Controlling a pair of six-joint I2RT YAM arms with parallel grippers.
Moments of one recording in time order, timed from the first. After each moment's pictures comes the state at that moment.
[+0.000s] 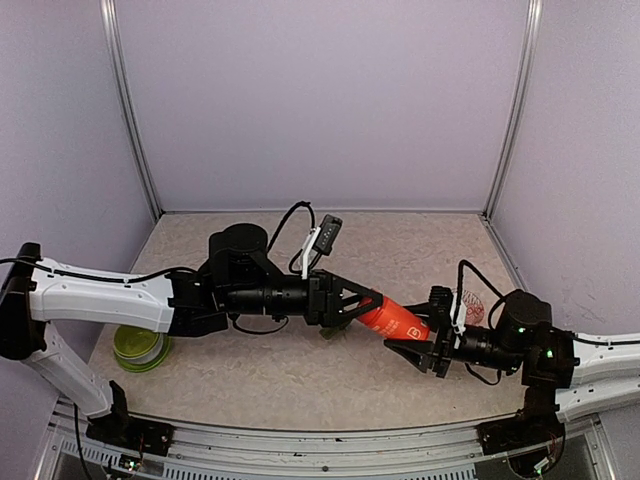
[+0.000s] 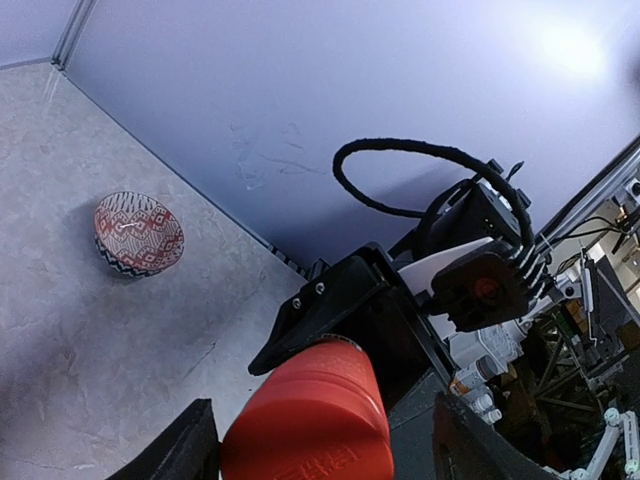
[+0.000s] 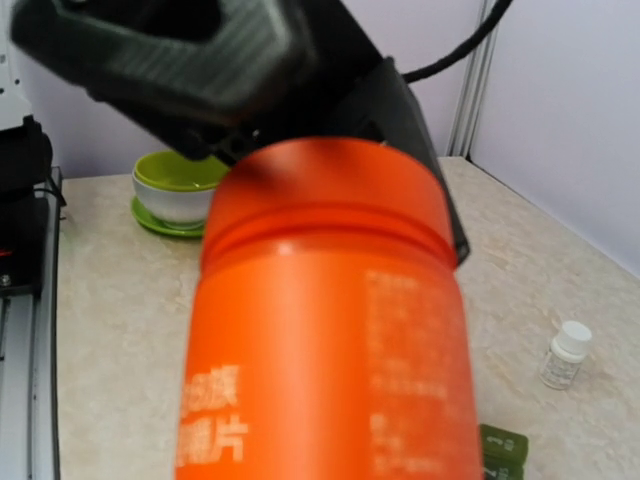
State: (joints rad) left arm -1.13 1.51 1.00 0.41 0.34 -0.64; right arm 1.16 0.76 0.34 0.36 -0.01 -0.14
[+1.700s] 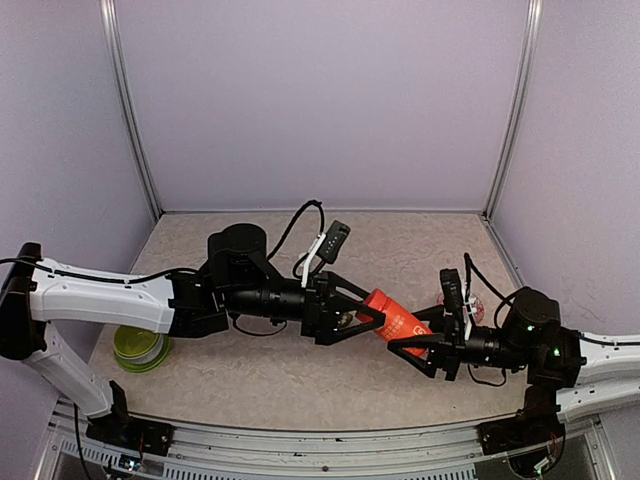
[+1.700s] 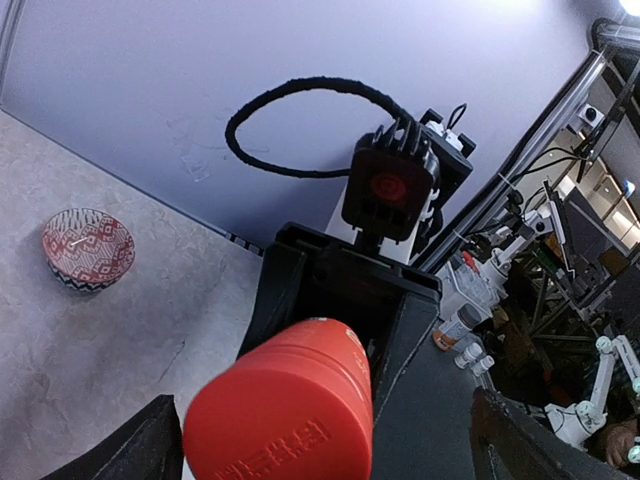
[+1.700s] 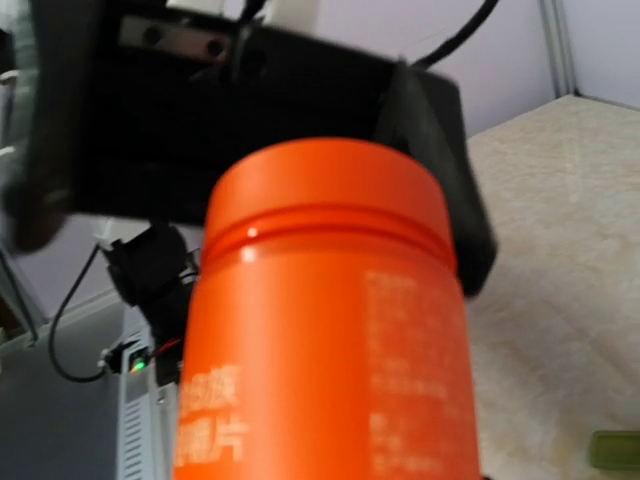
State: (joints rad) left arm -1.13 1.52 1.00 0.44 0.49 -0.52; right arm 1.16 0.71 0.35 0.34 -0.12 0.31
